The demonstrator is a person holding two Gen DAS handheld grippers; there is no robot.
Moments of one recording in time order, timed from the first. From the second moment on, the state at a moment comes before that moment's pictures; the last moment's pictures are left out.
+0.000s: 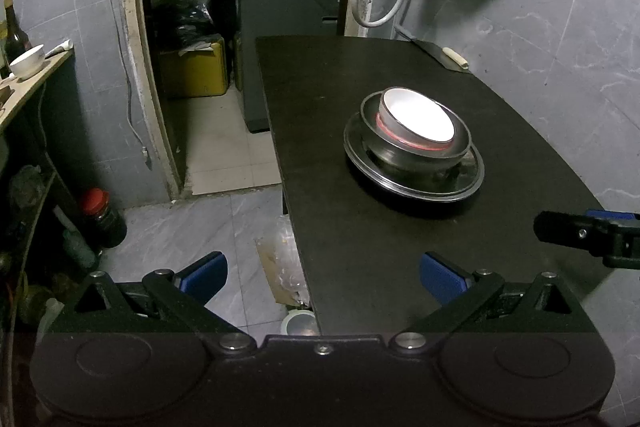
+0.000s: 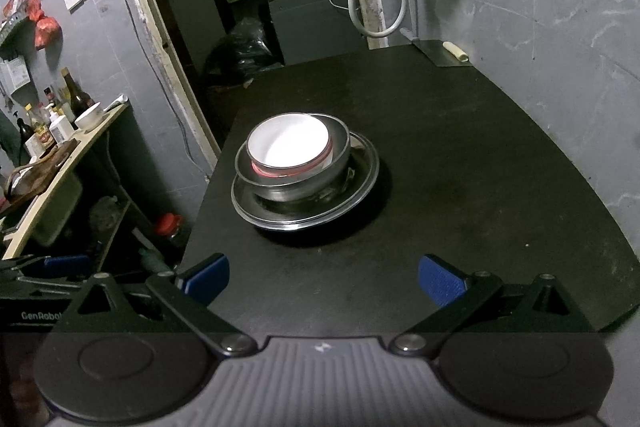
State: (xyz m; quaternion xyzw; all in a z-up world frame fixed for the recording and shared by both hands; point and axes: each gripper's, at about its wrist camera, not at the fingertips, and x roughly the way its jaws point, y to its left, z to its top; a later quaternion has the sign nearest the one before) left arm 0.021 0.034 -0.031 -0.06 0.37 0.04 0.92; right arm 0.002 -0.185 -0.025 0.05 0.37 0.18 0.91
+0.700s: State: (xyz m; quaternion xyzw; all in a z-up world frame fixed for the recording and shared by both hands) left arm 0.023 0.035 -0.032 -0.06 0.37 0.03 0.92; right arm 0.007 -0.180 -0.024 0.05 0.37 0.17 0.91
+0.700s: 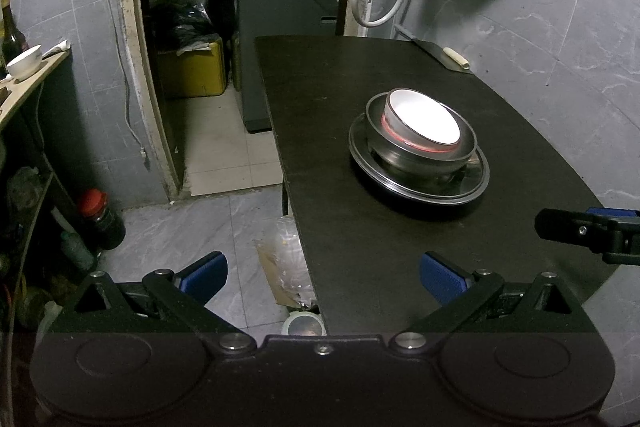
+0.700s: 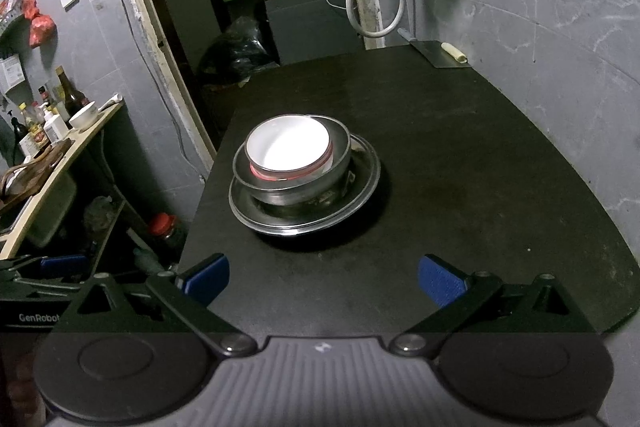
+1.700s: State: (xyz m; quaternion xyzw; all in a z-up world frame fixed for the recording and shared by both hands) left arm 0.029 0.037 -0.038 -0.06 0.38 0.02 0.92; right arm 0.012 -0.178 -0.026 0.05 0.37 0.17 0.91
